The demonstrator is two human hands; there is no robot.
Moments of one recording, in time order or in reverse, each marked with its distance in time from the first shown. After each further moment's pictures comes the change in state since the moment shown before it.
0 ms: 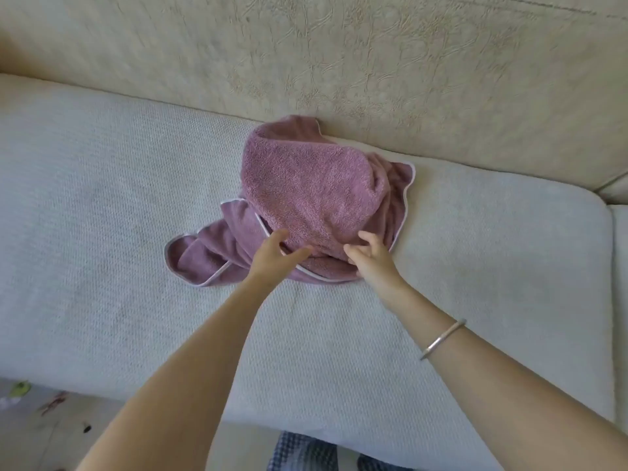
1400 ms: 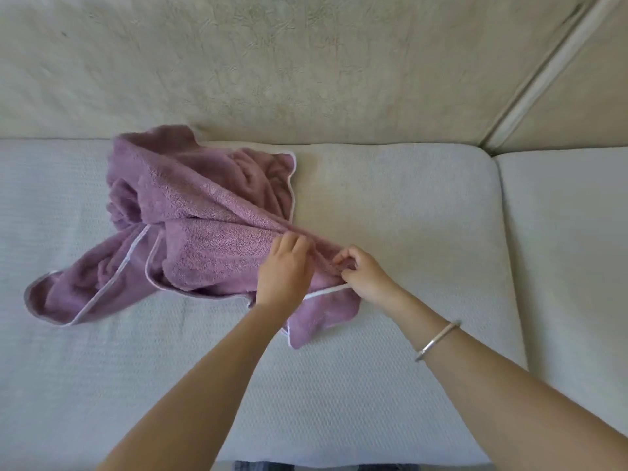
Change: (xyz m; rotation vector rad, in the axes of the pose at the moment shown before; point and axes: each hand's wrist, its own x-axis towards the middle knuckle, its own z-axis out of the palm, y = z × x) left_hand -0.036 0.077 0.217 0.687 0.179 0.645; right_hand 0.005 0.116 -0.176 -0.105 0.029 -0.127
